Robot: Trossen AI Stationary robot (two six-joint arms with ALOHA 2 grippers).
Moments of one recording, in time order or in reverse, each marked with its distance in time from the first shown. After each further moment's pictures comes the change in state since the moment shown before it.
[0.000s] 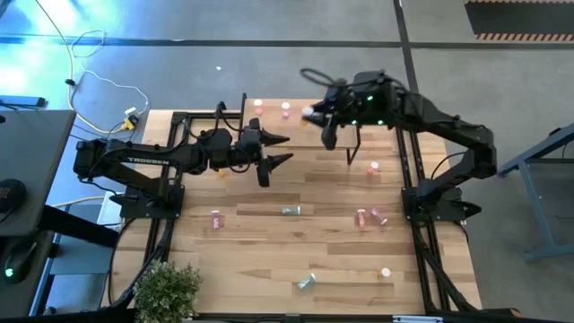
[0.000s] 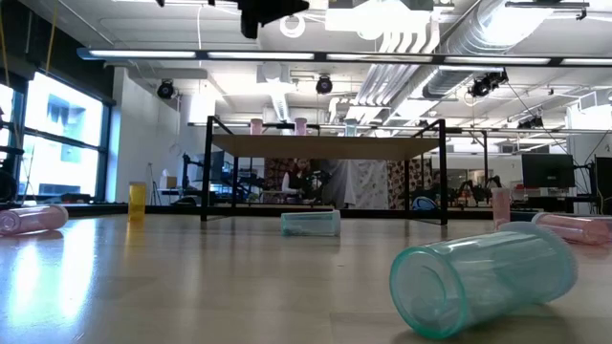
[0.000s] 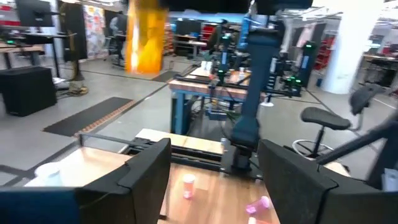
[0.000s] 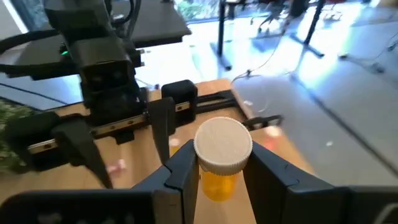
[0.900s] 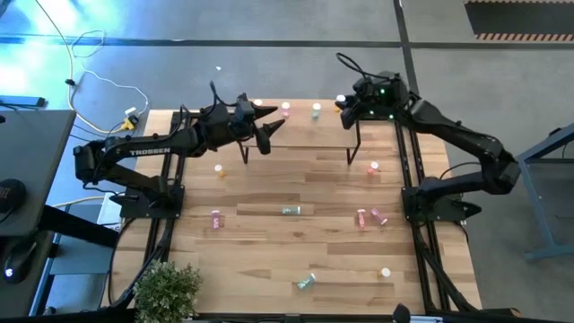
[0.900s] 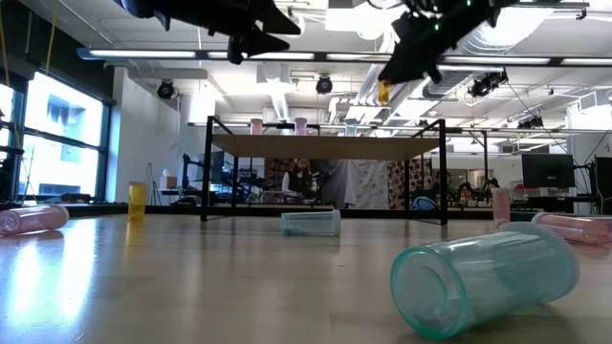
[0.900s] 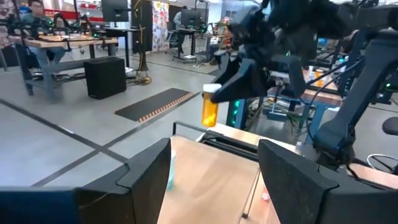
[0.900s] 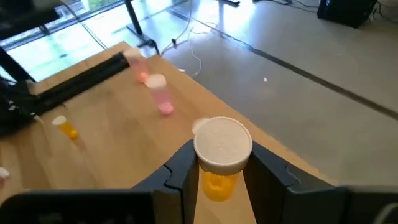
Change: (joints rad) left arm 0.240 0.000 0.000 -0.051 -0.003 -0.001; right arm -0.435 -0.218 -0.649 0.326 -0.087 0.103
